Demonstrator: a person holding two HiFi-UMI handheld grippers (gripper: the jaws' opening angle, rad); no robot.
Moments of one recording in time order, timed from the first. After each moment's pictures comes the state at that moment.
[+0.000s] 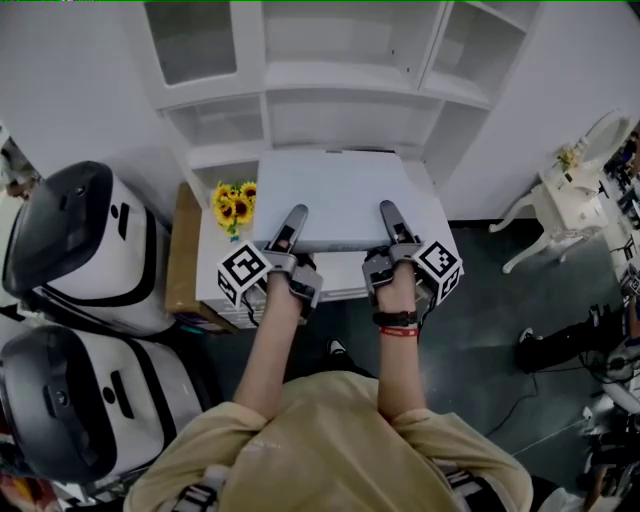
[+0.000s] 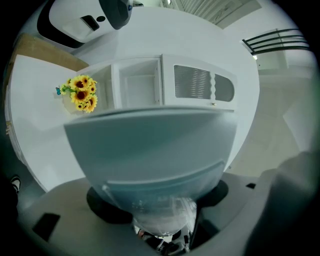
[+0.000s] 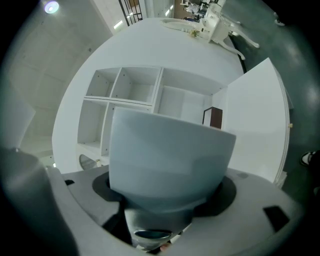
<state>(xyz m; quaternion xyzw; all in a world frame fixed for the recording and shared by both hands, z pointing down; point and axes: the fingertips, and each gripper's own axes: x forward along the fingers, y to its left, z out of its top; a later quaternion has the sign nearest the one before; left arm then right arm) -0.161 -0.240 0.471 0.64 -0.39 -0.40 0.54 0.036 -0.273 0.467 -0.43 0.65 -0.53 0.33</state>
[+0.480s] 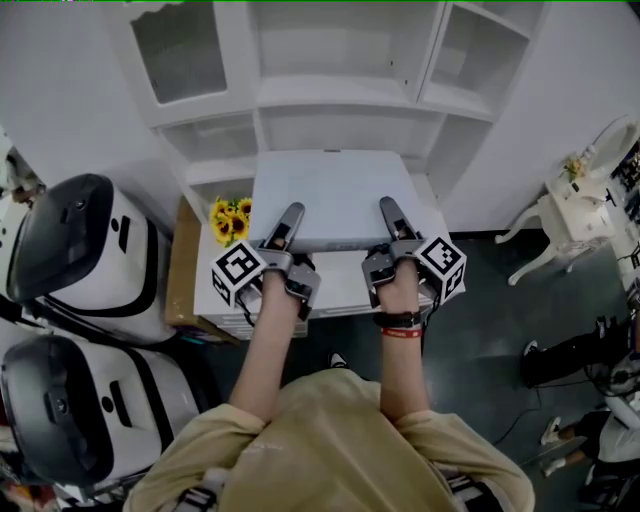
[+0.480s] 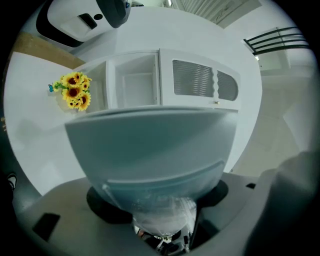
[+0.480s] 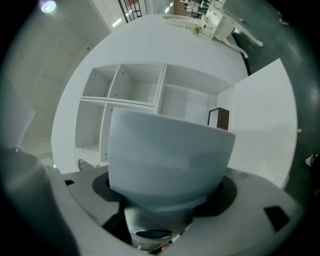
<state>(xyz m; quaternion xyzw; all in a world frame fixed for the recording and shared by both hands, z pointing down) -0.152 -0.266 0.450 0.63 -0.40 -0.40 0.53 0.044 -0.303 0.443 -0.42 0.65 -0.54 0.33</state>
